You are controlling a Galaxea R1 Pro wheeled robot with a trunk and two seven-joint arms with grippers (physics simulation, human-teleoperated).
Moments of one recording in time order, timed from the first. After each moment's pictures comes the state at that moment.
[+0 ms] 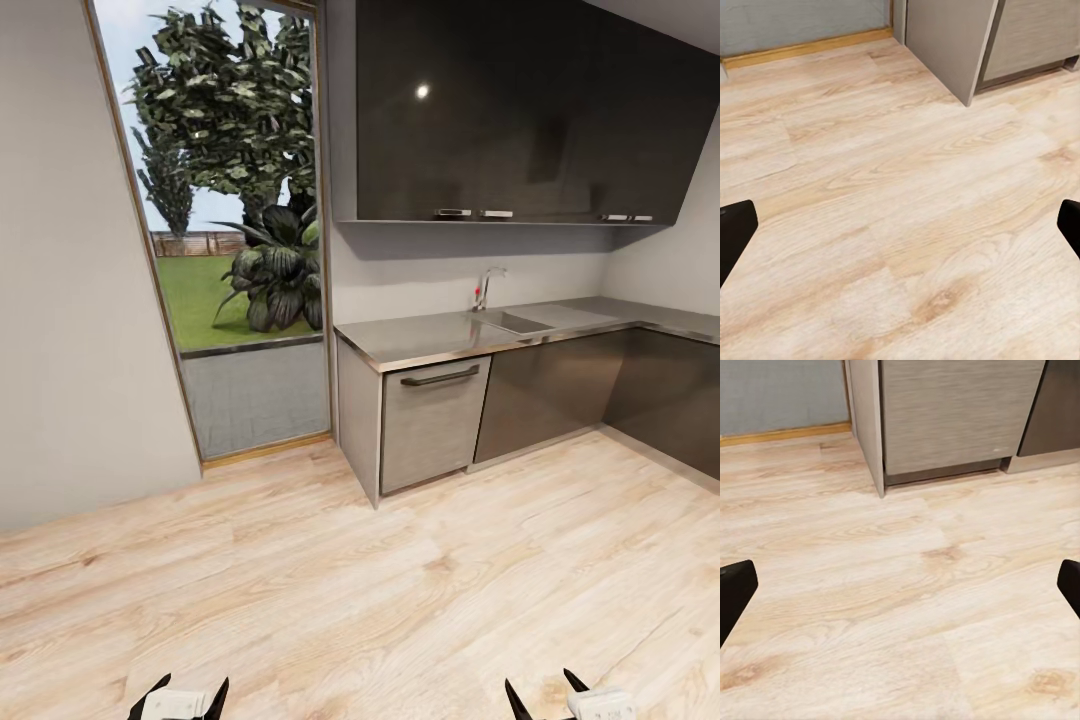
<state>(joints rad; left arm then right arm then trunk) 0.17 0.03 0.14 -1.22 -0.01 -0.11 -0.20 0.27 -0.09 -0.13 -1.35 -0.04 -0.17 0.25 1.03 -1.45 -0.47</state>
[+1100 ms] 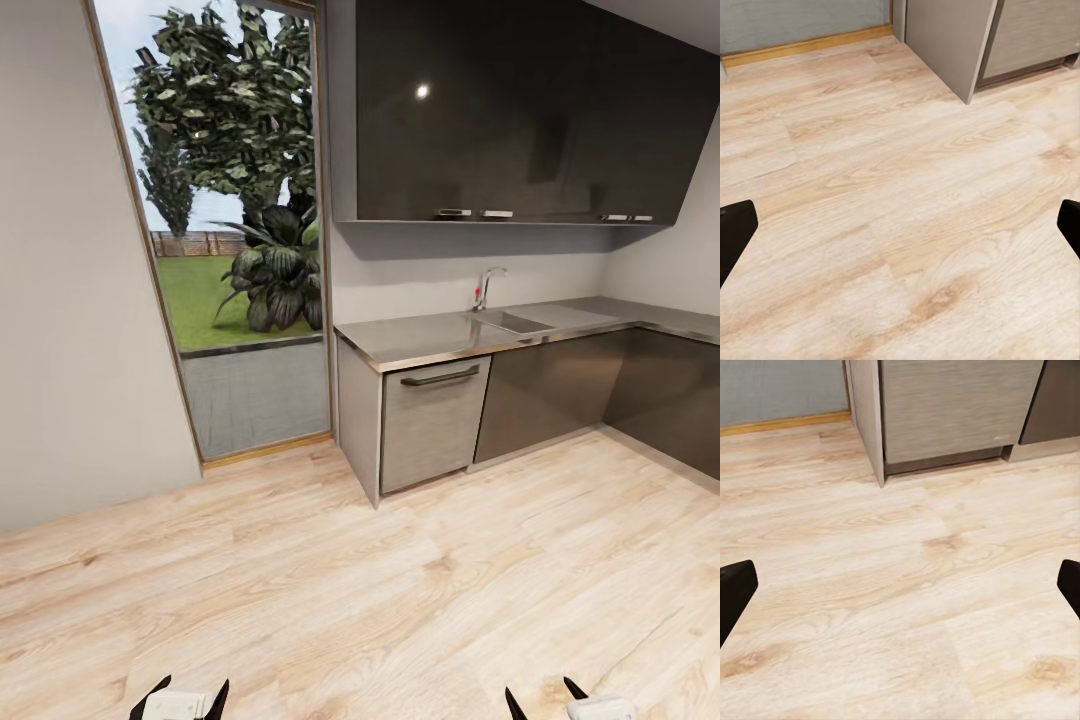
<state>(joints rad) 0.17 0.02 0.14 -1.21 -0.01 -0.11 -0.20 0.26 -0.09 -0.13 -1.32 -0.04 -0.17 0.25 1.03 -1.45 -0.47</state>
